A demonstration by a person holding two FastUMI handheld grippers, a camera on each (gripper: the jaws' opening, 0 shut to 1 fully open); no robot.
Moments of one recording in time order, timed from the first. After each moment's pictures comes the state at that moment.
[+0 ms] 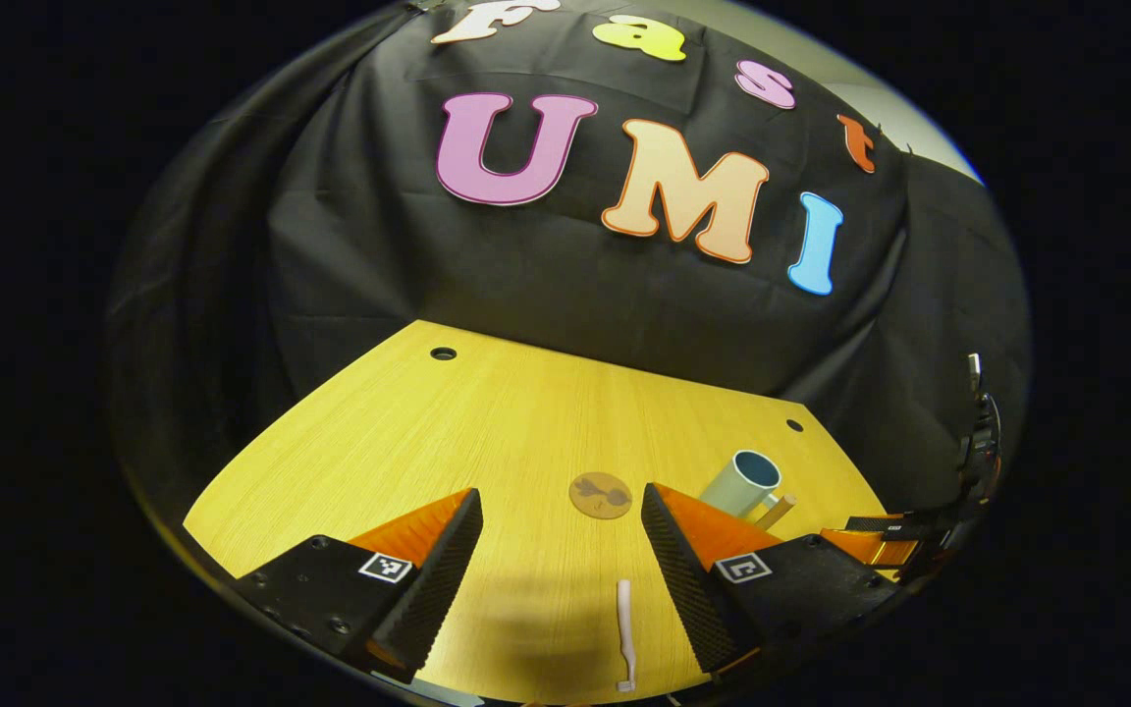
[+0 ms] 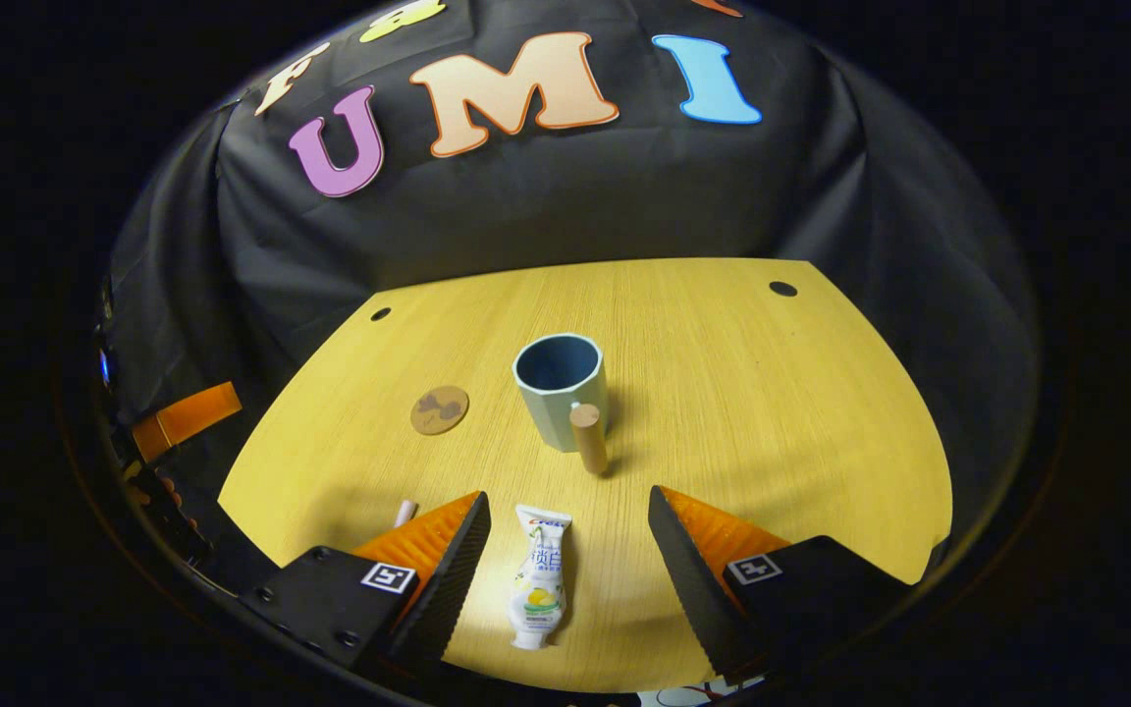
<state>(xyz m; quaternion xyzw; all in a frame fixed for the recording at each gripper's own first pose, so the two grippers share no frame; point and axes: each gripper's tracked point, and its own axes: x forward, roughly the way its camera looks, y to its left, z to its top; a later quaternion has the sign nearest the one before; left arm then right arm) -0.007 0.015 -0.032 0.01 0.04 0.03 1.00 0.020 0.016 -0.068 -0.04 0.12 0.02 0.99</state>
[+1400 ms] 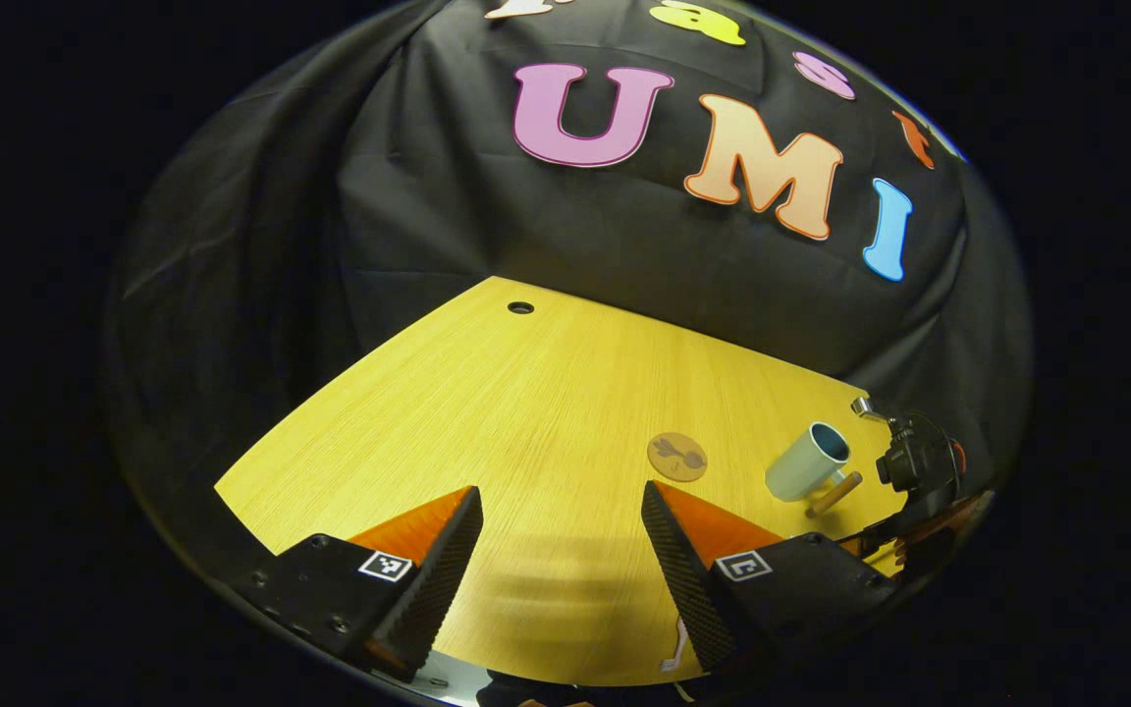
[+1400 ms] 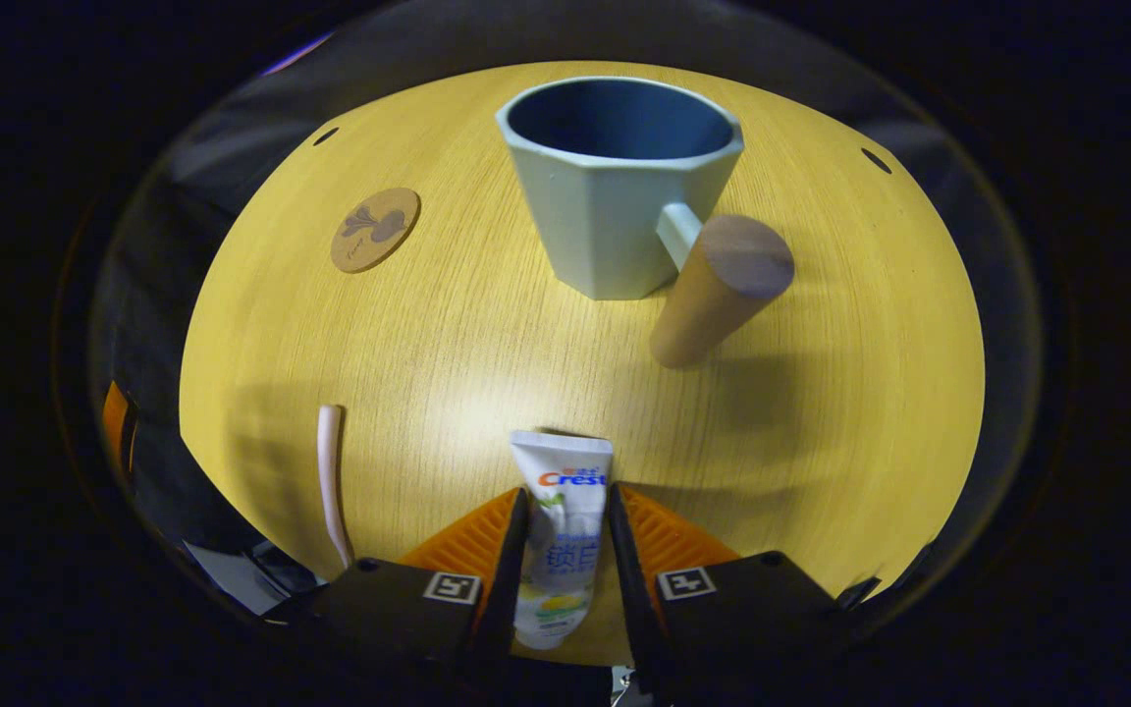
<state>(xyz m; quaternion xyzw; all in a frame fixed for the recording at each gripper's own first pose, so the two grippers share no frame) -0.032 0.074 -0.062 -0.02 0.09 0.12 0.99 0.075 0.022 -0.176 -0.08 0.42 -0.03 0.90</state>
